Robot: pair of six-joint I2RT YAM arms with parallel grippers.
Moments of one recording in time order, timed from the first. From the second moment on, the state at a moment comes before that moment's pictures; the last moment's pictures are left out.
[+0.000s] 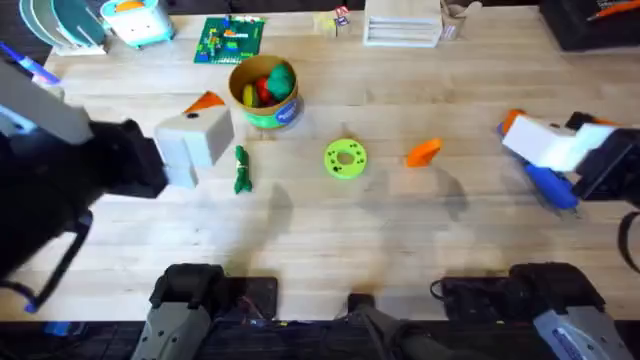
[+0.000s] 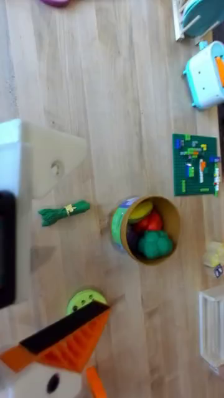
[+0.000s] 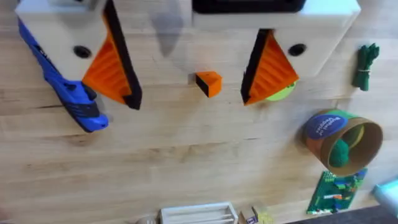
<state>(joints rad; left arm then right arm) -0.01 0.53 1.03 -1.02 0.10 0.03 0.00 0.42 0.80 -0.91 -0.14 0.18</state>
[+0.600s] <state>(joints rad) -0.01 0.65 1.14 -1.07 0.14 0.05 0.00 0.44 0.82 -0.99 -0.14 0.18</state>
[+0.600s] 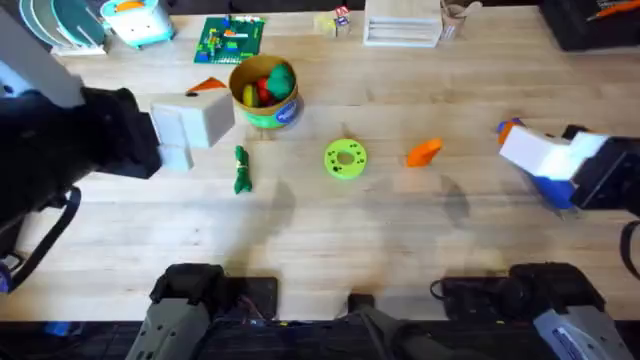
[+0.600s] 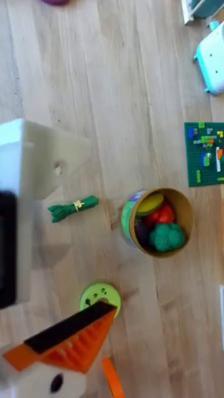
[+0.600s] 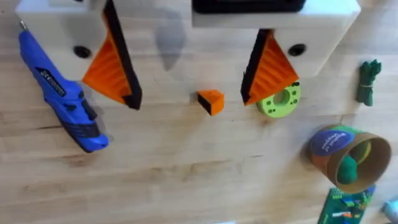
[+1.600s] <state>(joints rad) -0.01 0.64 1.03 -0.85 0.36 0.12 0.00 0.44 0.82 -1.26 -0.14 0.18</state>
